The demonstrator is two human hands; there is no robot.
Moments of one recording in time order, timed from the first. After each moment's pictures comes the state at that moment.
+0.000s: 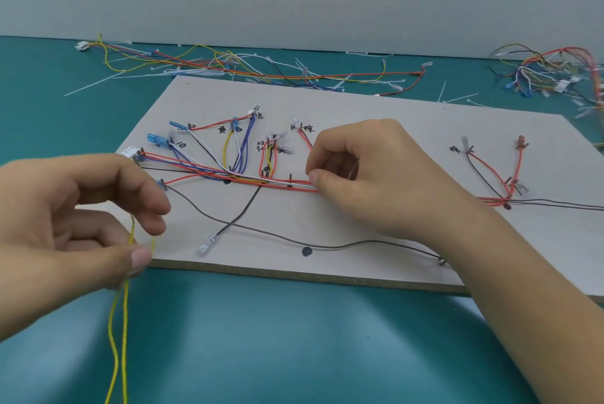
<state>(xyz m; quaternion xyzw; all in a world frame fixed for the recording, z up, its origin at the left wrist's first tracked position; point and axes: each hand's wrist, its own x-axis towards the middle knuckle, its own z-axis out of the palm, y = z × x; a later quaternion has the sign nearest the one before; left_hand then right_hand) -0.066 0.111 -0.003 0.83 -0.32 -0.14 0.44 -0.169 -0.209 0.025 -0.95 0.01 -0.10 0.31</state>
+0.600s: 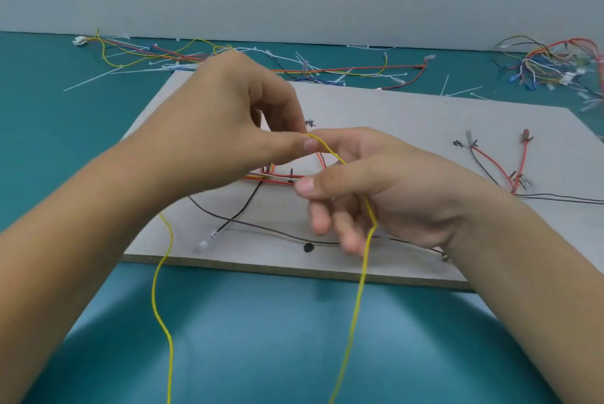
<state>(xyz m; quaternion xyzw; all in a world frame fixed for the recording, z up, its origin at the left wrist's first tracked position) -0.062 -0.037 0.052 0.80 -0.47 -0.05 0.36 -0.176 -0.207 0.032 -0.68 0.04 0.18 0.71</state>
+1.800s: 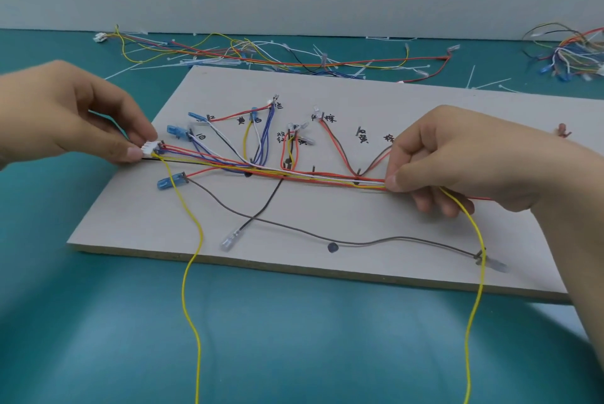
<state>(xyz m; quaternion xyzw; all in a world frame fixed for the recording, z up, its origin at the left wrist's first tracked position) 0.112 0.130 0.001 0.88 -0.27 -0.24 0.30 -0.173 -0.254 0.044 -0.89 0.18 0.14 0.40</state>
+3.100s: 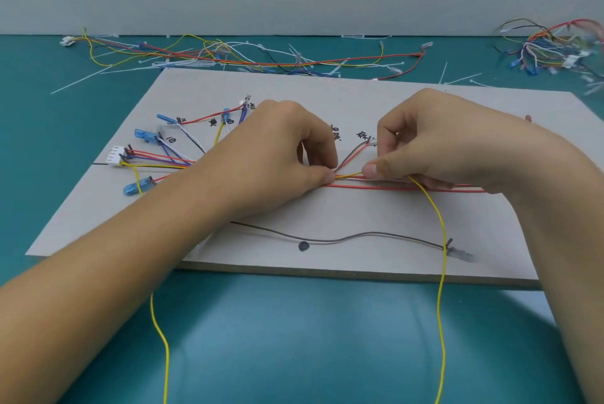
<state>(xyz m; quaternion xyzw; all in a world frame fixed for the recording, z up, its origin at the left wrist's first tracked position) -0.061 -0.078 0.008 0.82 -0.49 -0.07 0.29 -0.175 -0.270 0.044 -0.93 0.18 0.06 0.31</state>
